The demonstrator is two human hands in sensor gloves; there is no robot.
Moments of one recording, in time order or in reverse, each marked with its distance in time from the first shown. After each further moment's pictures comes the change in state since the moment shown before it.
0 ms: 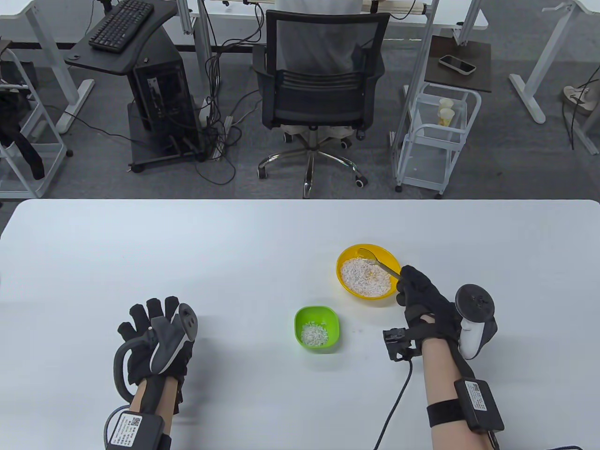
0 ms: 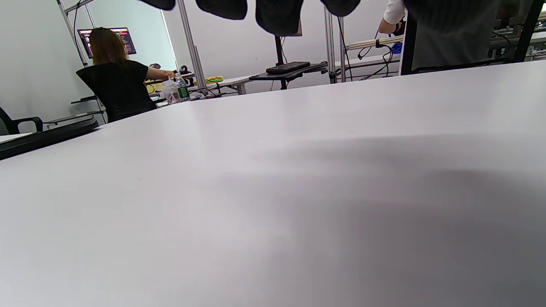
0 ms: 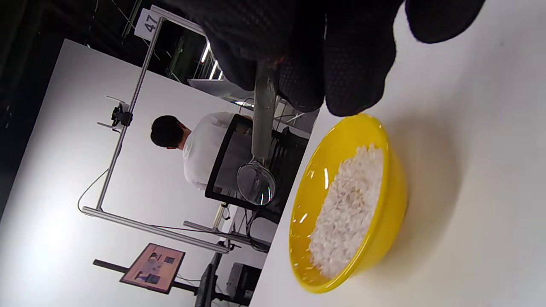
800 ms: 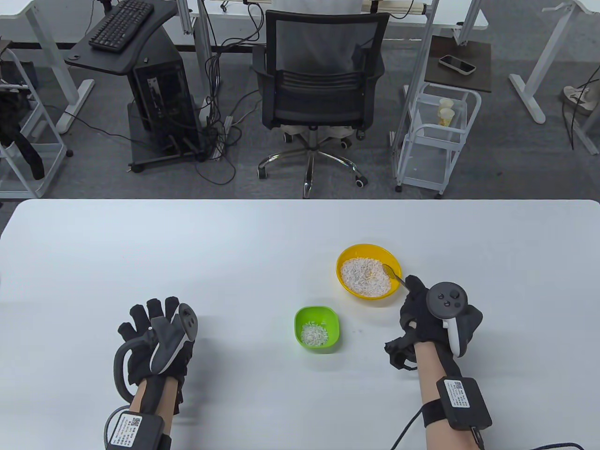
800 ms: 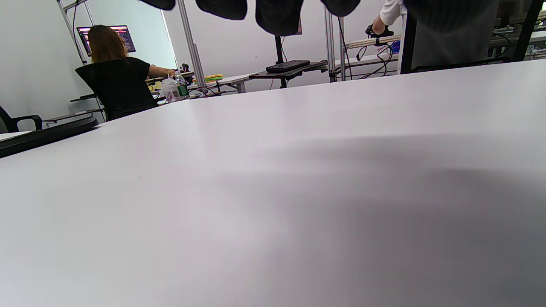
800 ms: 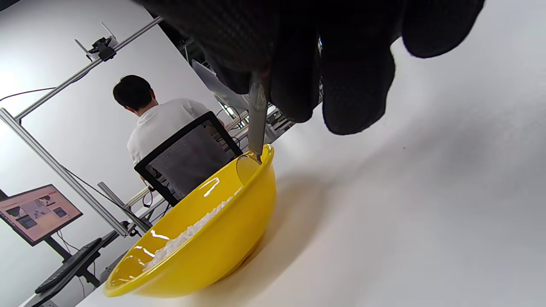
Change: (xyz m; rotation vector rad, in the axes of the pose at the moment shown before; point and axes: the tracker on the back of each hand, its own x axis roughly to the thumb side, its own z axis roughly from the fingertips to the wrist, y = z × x) left_hand 0.001 -0.001 0.000 -0.007 -0.001 0.002; right_hand -0.010 0.014 -0.003 -0.095 -0.014 0.468
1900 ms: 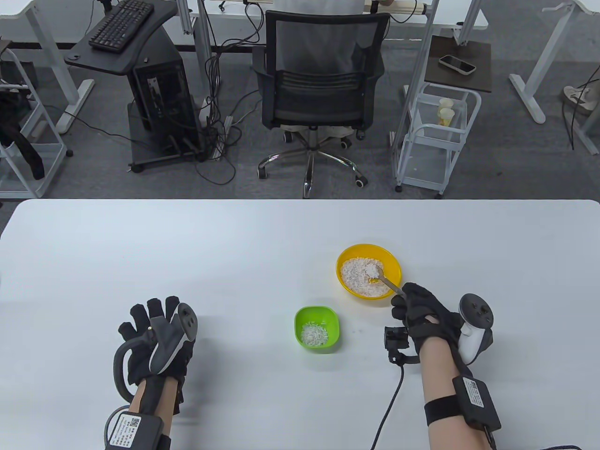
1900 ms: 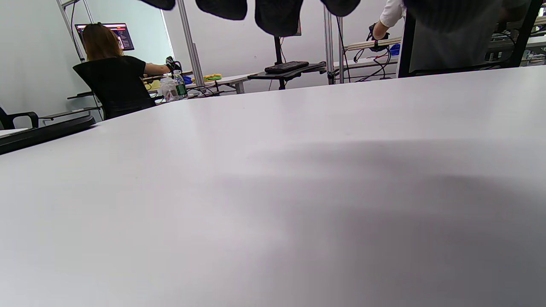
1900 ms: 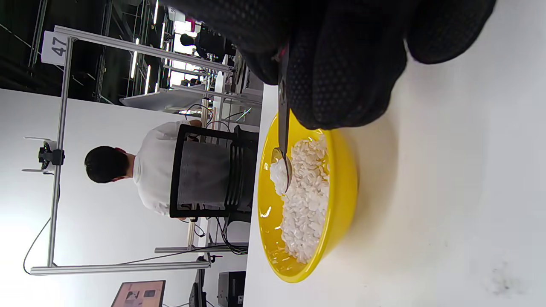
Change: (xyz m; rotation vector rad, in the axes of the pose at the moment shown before) left_hand 0.000 -0.001 -0.001 0.000 -0.005 0.016; right_hand -0.031 0.005 -0.005 0.180 0.267 -0.692
